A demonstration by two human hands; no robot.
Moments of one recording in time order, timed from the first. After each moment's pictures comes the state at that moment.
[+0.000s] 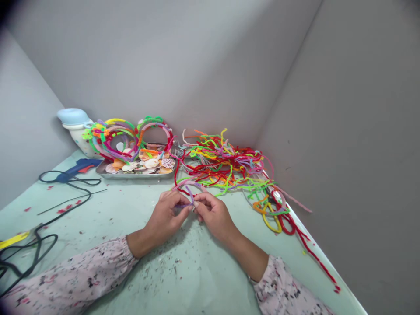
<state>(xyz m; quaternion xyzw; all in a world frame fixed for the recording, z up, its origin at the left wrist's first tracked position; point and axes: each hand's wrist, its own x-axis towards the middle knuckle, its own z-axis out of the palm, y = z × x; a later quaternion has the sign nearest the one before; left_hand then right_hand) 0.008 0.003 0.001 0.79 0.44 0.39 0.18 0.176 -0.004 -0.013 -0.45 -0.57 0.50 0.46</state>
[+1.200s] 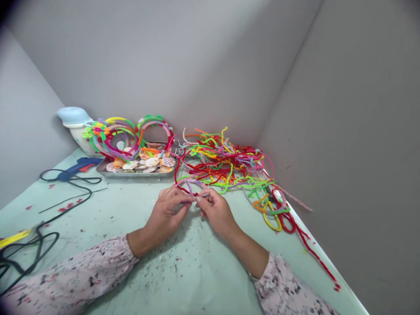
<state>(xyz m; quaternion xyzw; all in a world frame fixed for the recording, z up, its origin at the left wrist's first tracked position) 0.006 0.005 -0.005 0.80 0.38 0.45 0.15 0.176 -0.002 -0.009 -0.48 -0.55 0.50 0.47</state>
